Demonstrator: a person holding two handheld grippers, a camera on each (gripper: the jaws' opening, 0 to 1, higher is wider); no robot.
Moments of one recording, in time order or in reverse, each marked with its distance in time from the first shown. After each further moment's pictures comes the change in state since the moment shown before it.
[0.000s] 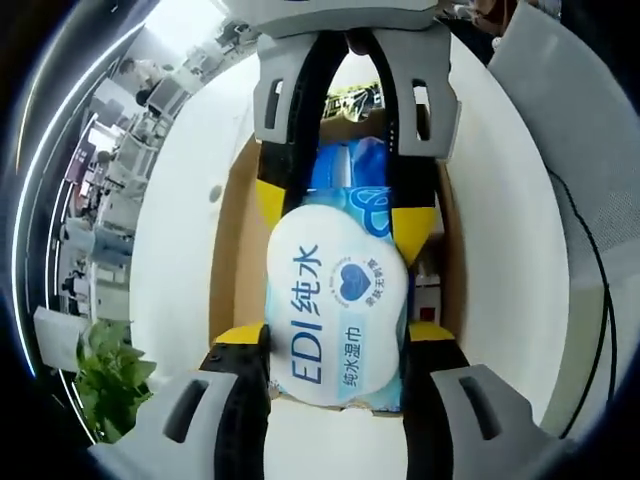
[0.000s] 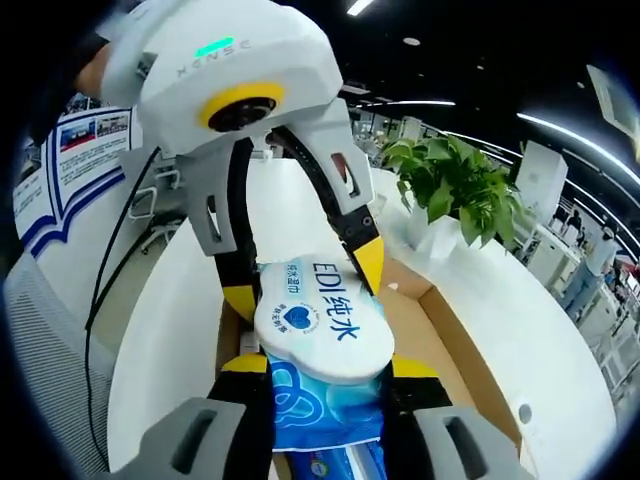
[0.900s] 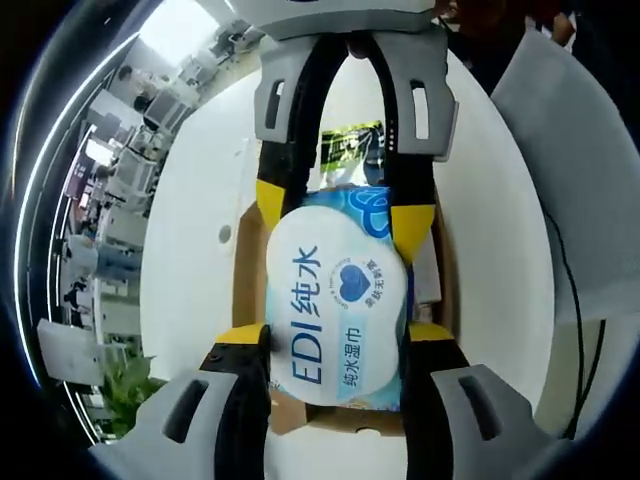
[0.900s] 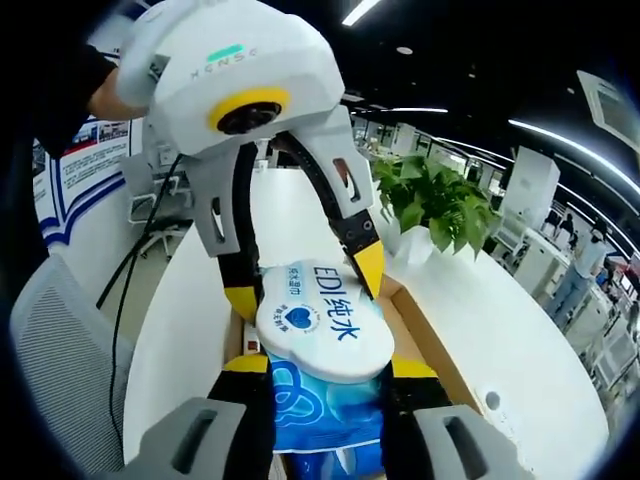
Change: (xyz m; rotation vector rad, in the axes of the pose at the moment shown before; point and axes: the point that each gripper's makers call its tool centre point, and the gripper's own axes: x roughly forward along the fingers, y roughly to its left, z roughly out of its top) left arm -0.018 0.014 0.078 0.025 -0.028 -0.007; right arm -0.082 -0.018 -0.002 -0.001 -0.027 -0.024
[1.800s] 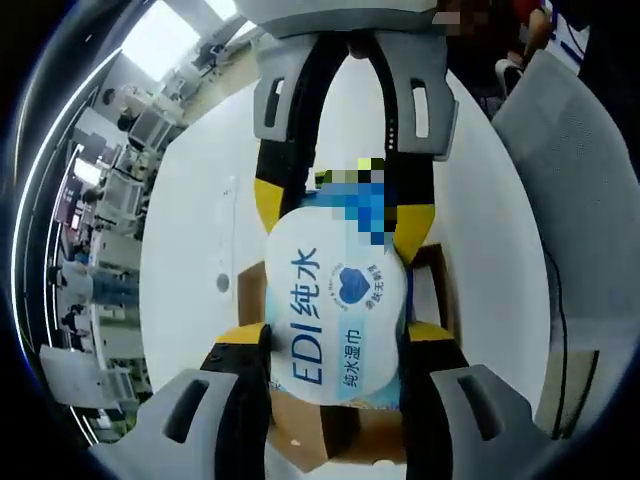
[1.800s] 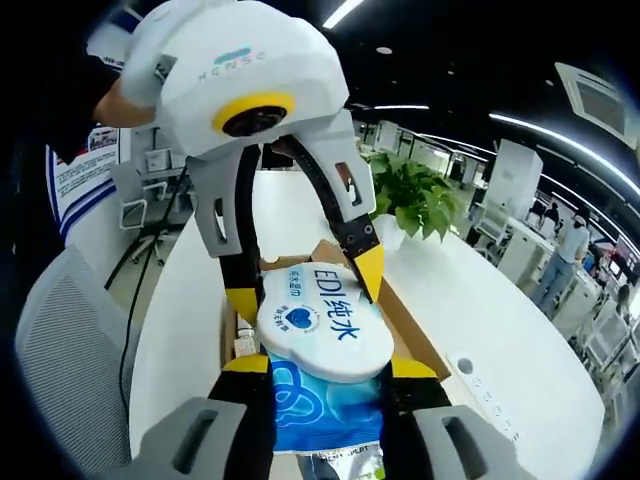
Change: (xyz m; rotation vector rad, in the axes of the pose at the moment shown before) left arm 0.016 0.003 0.075 0.070 -0.020 -0.042; right arm -0.065 -0.018 -0.032 0.047 0.002 -0.063
